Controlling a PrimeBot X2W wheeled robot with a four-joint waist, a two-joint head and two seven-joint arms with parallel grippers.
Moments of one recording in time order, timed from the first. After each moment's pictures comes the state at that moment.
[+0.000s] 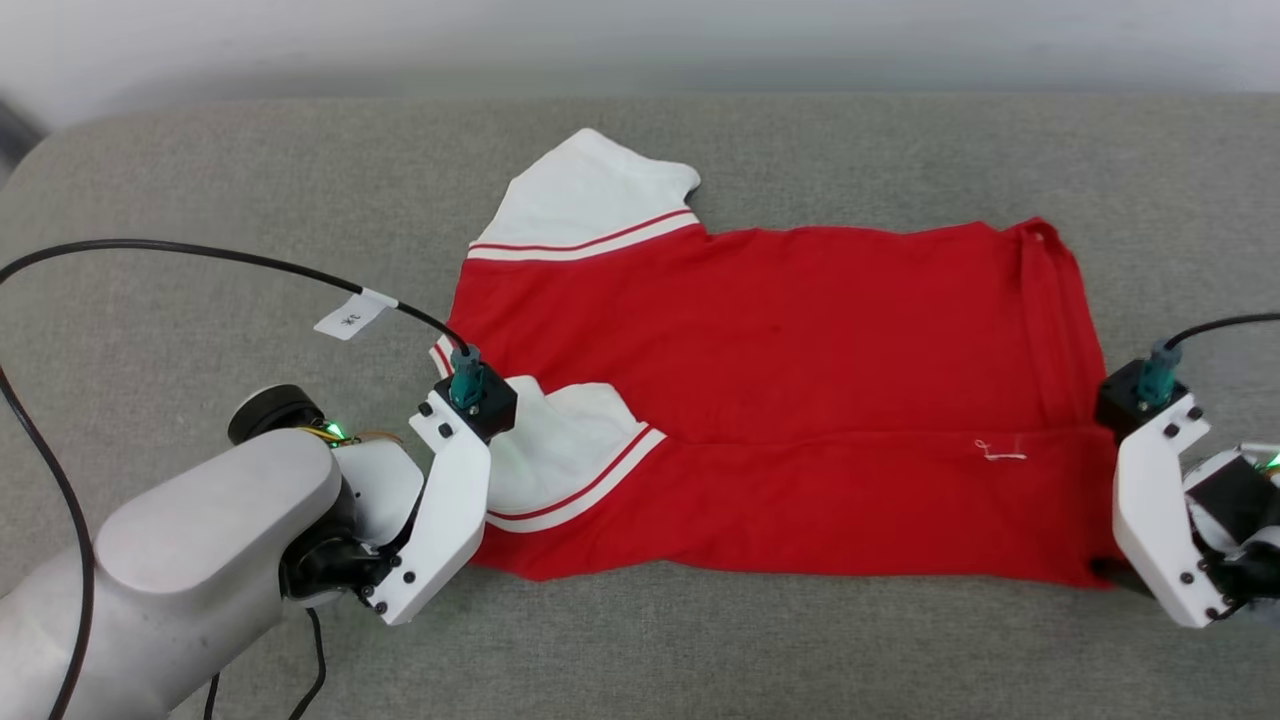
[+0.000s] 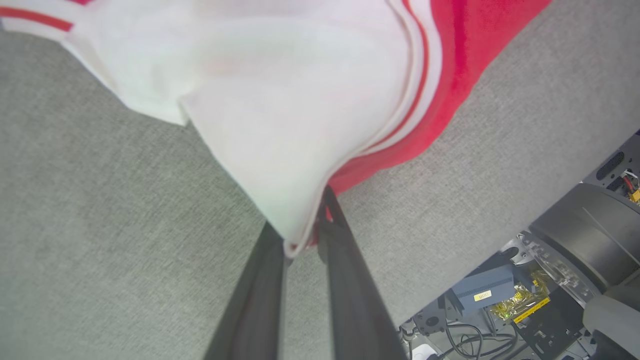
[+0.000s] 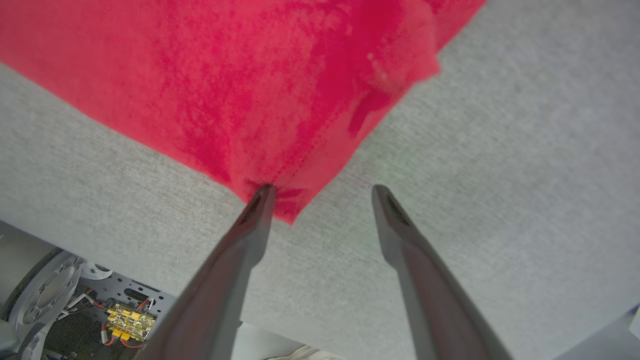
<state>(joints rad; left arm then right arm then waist) -0.93 0.72 -1.27 0.22 -1.02 -0.13 0.84 -0.62 -0.82 0.77 0.23 0.80 0.13 0.98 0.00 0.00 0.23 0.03</state>
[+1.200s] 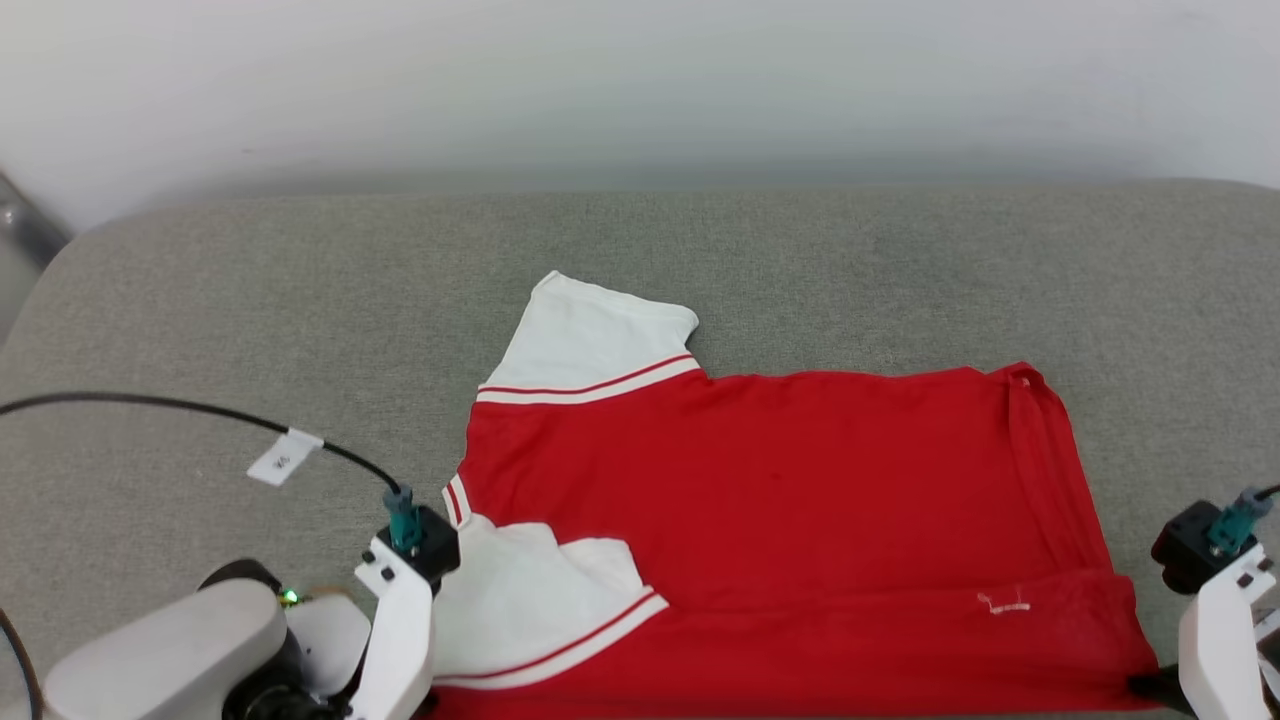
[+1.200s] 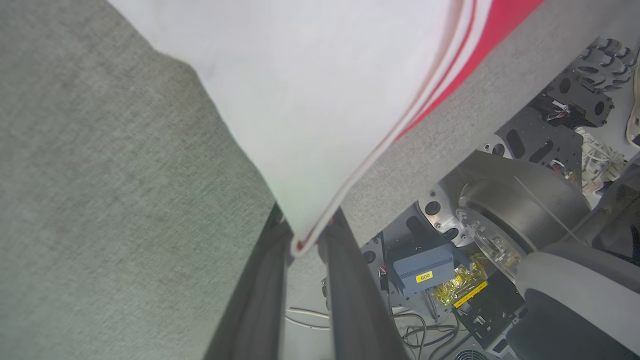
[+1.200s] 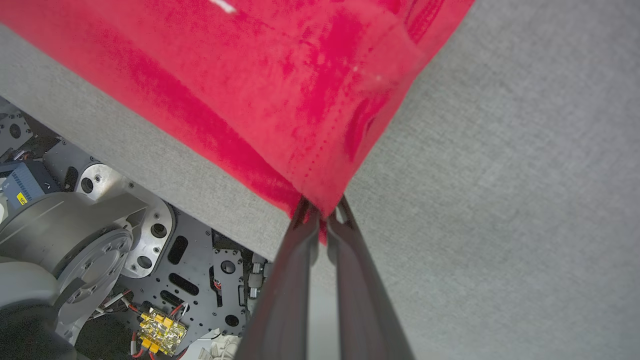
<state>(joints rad) -0.71 0.84 -1.28 0.12 -1.16 -0.09 0.75 -0.37 -1.00 0.84 0.11 1.00 0.13 0.67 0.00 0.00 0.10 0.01</state>
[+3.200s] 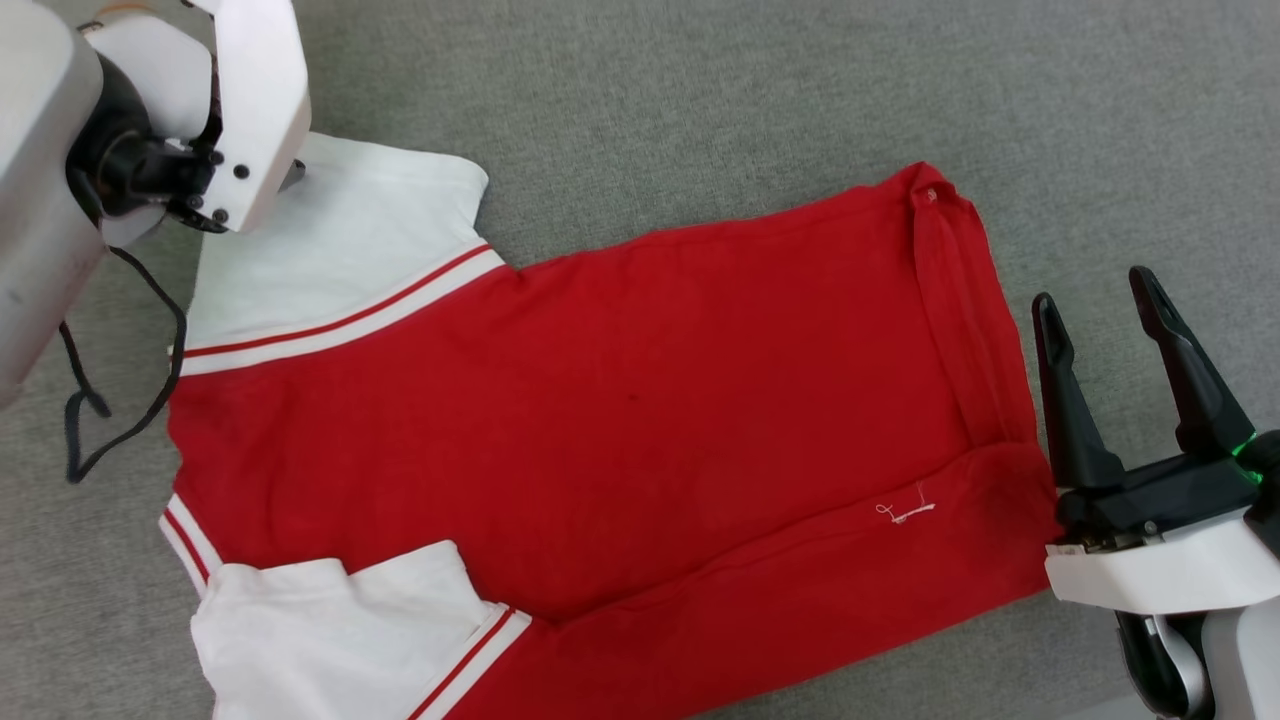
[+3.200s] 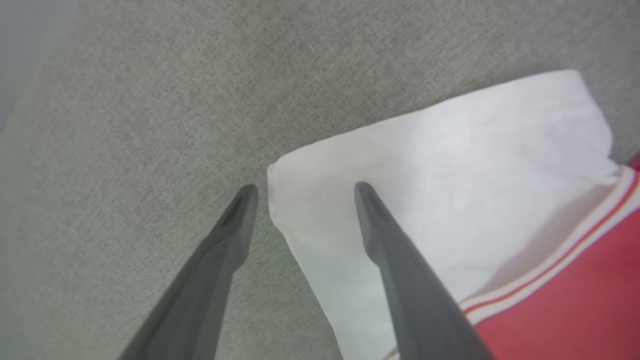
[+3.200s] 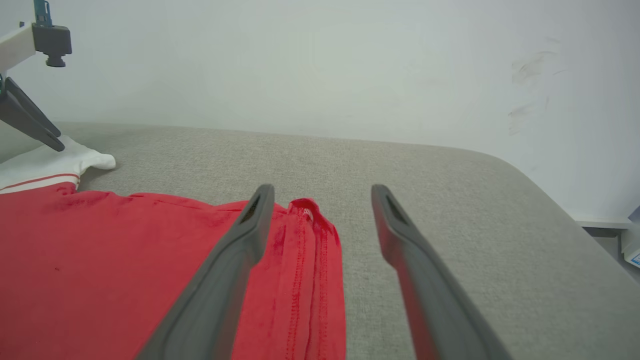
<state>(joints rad) -1.39 0.69 -1.10 0.54 -0.96 -0.10 0.98 -0.15 -0.21 0.07 -0.12 0.20 0.13 -0.26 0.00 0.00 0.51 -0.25</state>
